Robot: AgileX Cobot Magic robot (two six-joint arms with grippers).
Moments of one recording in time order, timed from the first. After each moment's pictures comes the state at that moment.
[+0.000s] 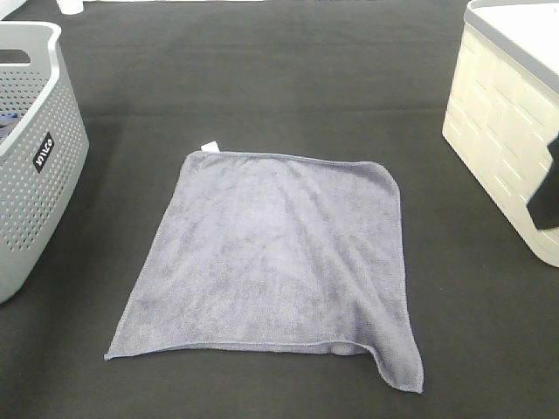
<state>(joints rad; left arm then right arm) -0.16 1.40 -1.40 0.12 1.22 -0.15 0.39 1.04 -0.92 -0.06 1.09 0.24</state>
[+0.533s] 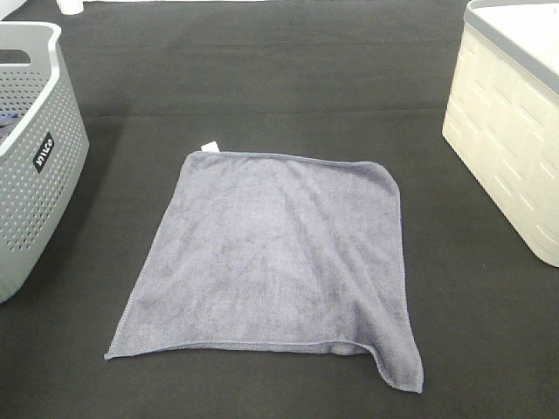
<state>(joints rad) -0.09 0.85 -1.01 0.09 1.22 -0.15 0.39 0.84 -0.92 -0.02 1.21 0.19</state>
